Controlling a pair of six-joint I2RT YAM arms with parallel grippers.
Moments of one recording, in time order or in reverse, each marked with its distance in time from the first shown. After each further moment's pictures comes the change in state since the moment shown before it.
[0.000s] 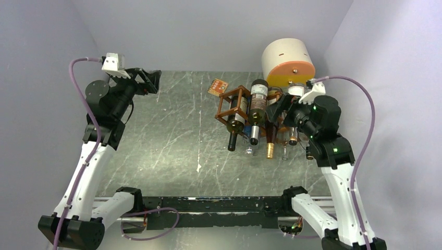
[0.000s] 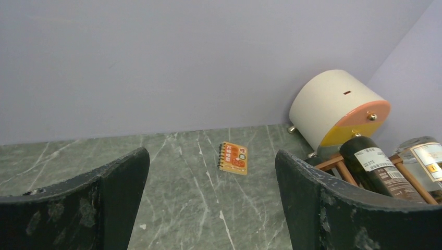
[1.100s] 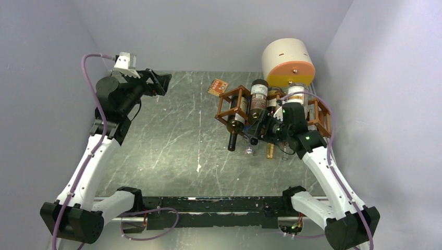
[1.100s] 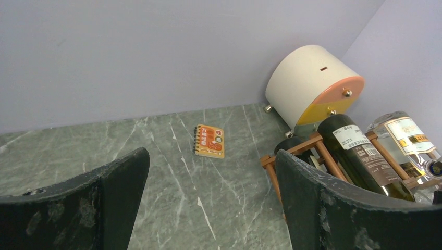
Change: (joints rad) left arm -0.038 0.070 -0.013 0.026 0.090 -0.041; right arm 0.097 0.144 -0.269 0.002 -0.245 0.258
